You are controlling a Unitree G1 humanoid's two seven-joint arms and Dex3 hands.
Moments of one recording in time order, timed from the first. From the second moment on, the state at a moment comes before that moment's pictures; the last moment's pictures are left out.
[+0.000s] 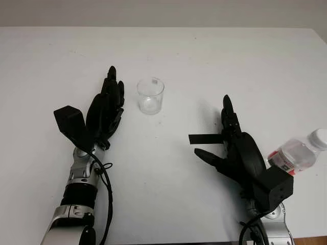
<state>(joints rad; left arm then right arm) -0.55 0.11 0.19 0.58 -0.28 -0.18 -0.34 0.07 -0.16 0.00 -0.08 -0.05 -0.17 0.14</state>
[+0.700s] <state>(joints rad) -0.55 0.11 0.19 0.58 -0.27 -0.18 -0.33 0.06 -0.16 0.00 -0.17 0.02 -0.12 0.18</state>
